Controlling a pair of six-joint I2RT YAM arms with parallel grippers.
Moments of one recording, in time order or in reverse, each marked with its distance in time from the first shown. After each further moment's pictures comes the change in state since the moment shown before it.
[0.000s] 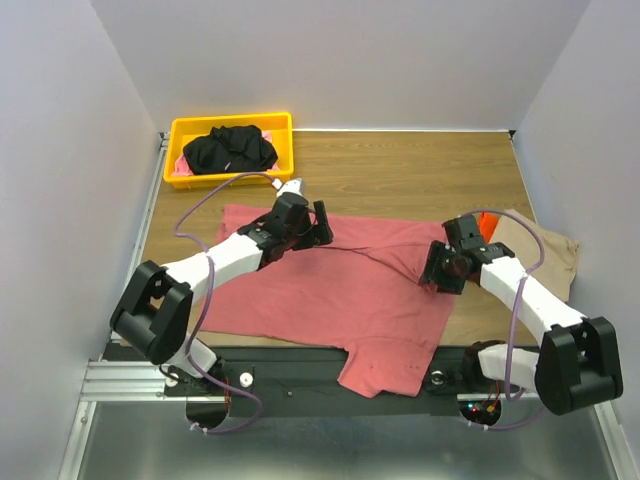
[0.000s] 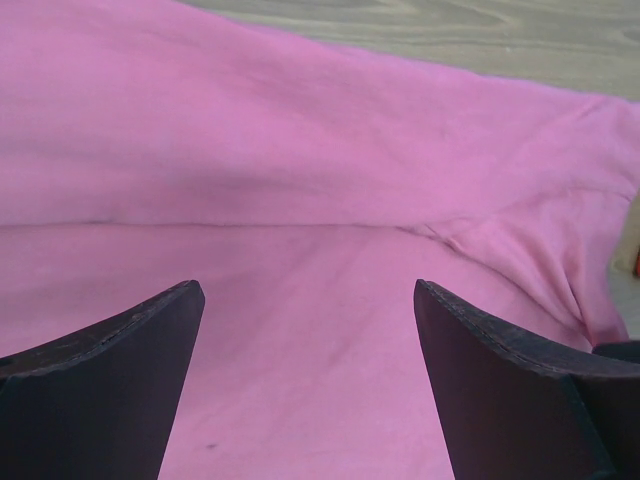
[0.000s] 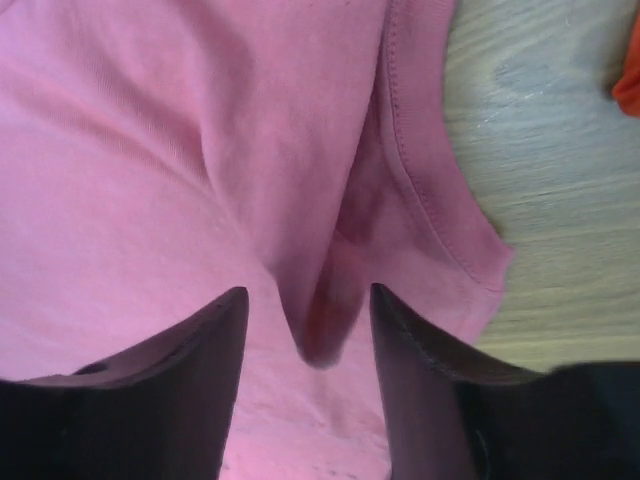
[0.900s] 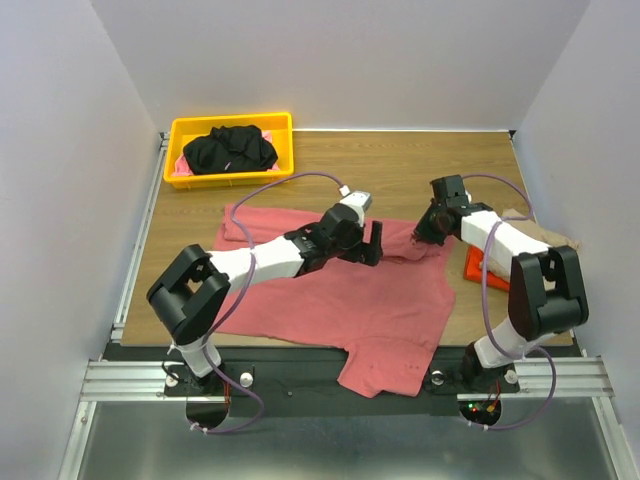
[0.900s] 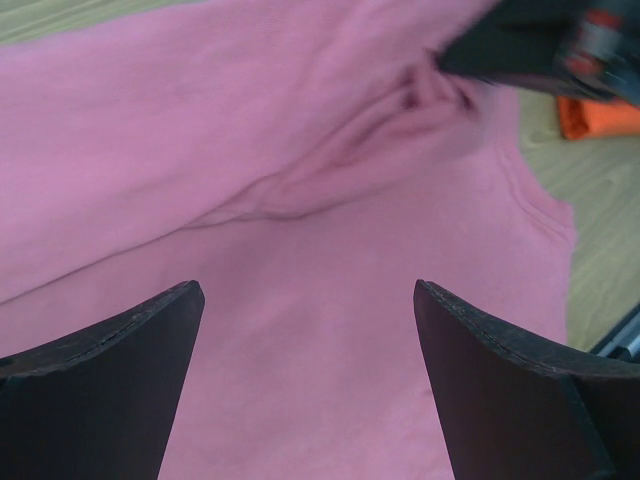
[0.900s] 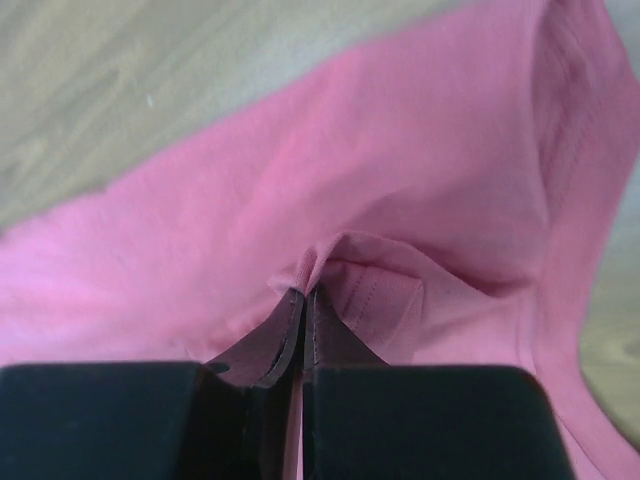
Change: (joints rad) left arm -0.254 0.199 0.143 0.143 0.075 0.172; right arm -0.028 0.392 0.295 0.235 0.090 0.195
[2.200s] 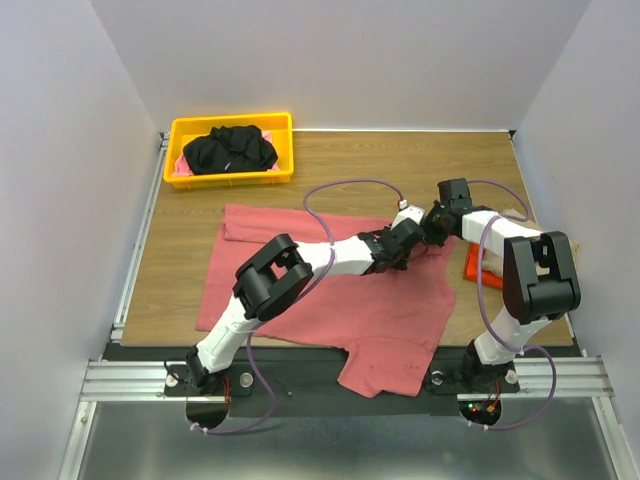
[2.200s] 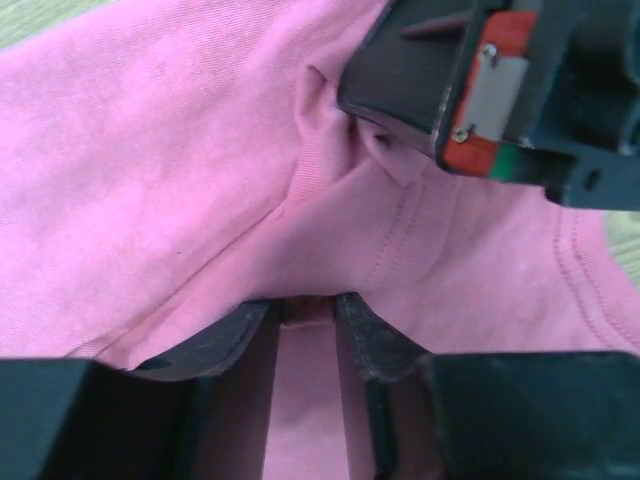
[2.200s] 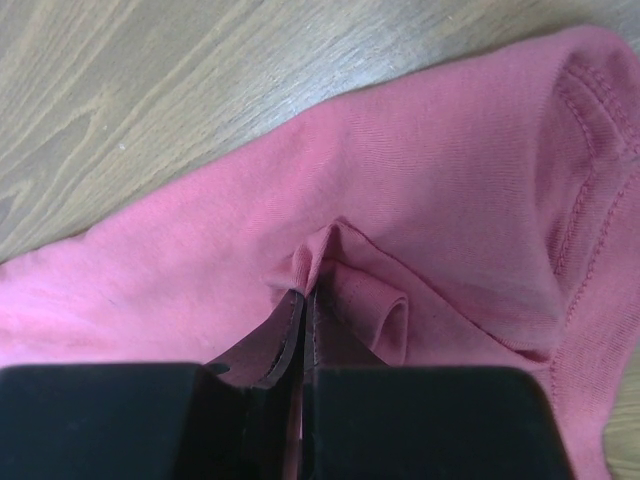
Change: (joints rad) left arm -0.180 0.542 0.557 -0.200 -0.266 0.039; right arm -0.078 0.127 -0.016 0.147 -0.134 0.010
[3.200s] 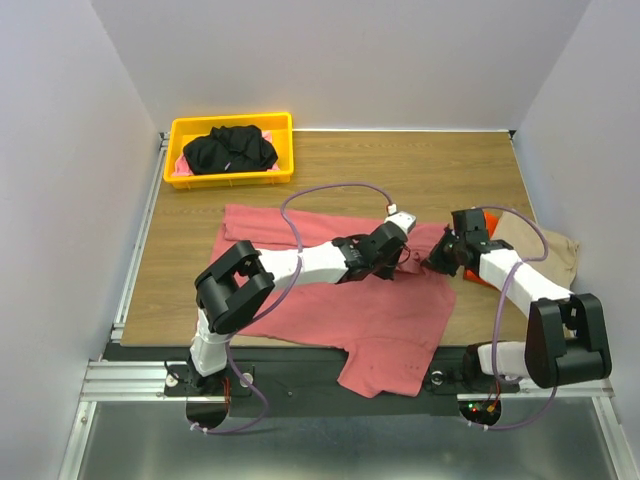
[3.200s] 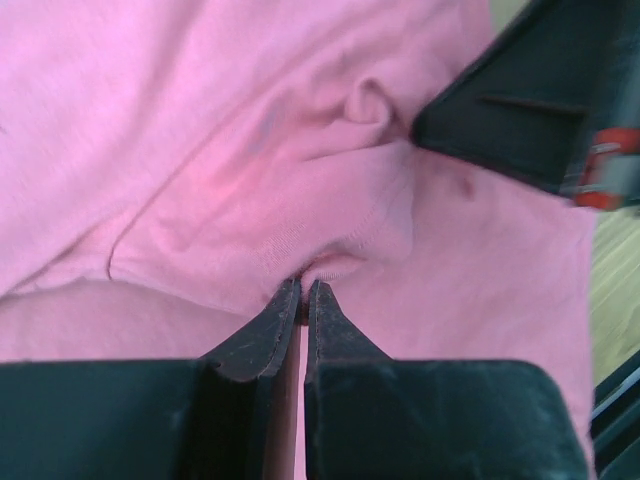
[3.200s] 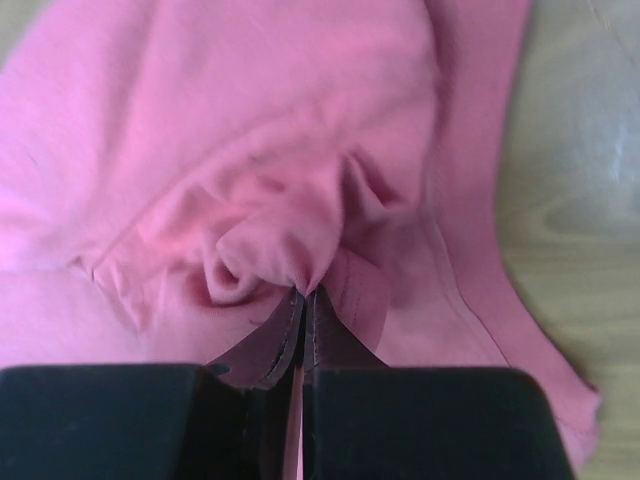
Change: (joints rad) left arm -0.016 -0.287 -0.260 0.026 0.126 0.023; right arm 0.000 -0.375 -0.288 -0.067 -0.059 -0.026
